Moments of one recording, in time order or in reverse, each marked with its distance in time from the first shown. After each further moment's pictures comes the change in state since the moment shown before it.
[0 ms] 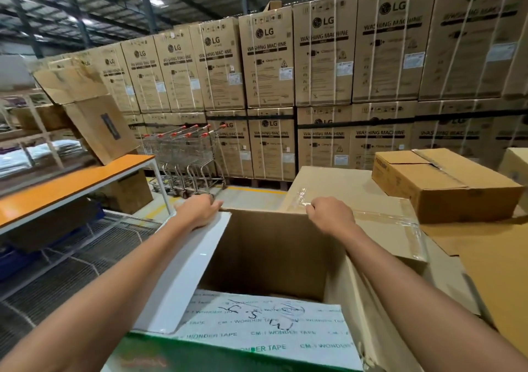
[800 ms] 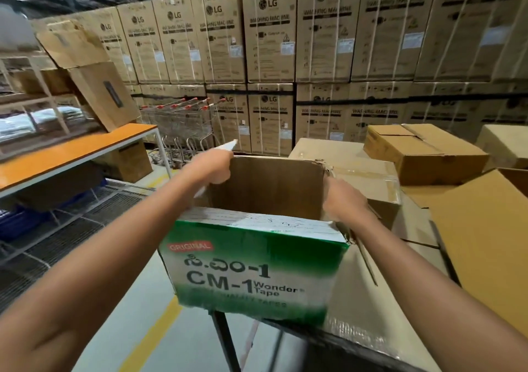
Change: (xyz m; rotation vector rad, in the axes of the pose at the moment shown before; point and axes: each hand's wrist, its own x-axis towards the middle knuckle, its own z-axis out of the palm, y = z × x) left_hand -0.157 0.017 -0.064 0.245 -0.065 0.143; right_hand -0.173 -0.021 -0.029 -0.008 -0.046 0.135
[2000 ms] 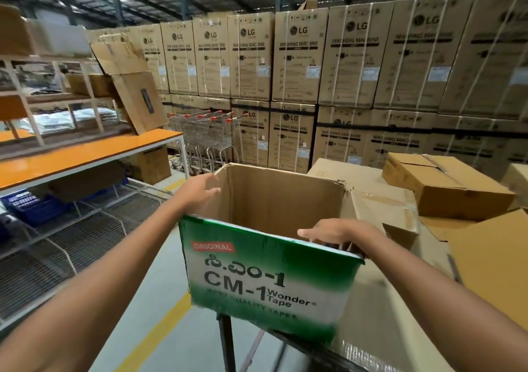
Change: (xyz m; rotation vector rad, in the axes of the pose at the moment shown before) left_hand -0.033 -0.097 0.071 -0.537 0.242 -0.058; right_hand -0.010 -0.042 -0.003 -0.116 -0.712 -0.265
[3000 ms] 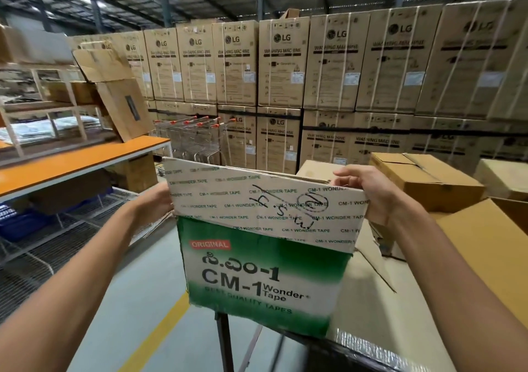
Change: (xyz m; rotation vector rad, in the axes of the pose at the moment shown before) left_hand -0.043 -0.059 -0.043 -0.924 -0.253 -0.089; right_hand -0.154 -0.024 -0.037 1.247 0.354 -0.247
